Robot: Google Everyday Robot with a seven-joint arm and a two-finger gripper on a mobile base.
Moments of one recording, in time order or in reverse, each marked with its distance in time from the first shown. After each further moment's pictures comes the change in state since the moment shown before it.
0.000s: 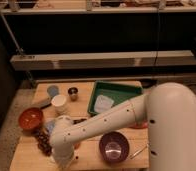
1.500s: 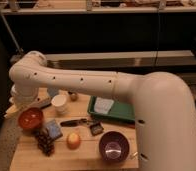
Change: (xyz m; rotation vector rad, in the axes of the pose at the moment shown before) arm 0.026 -0.248 -0.223 0.395 0.109 -0.237
